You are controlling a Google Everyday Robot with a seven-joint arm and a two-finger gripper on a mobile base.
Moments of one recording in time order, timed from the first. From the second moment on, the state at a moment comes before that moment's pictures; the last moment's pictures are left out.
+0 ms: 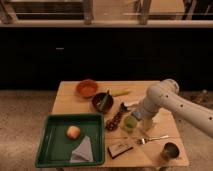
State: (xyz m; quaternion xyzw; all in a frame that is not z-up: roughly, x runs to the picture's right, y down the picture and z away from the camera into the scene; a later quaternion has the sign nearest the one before) arm 0.192 0.155 0.755 -0.27 -0.13 -0.11 0.95
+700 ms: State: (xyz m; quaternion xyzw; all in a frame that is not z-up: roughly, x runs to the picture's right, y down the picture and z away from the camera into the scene) arm 0.231 0.190 0.753 -0.27 -0.12 -0.09 0.95
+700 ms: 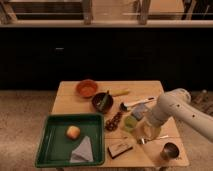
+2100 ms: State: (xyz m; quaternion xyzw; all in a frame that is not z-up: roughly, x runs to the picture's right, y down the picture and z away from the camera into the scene) arm 0.242 0.250 0.763 -0.31 -0.08 -0.04 0.95
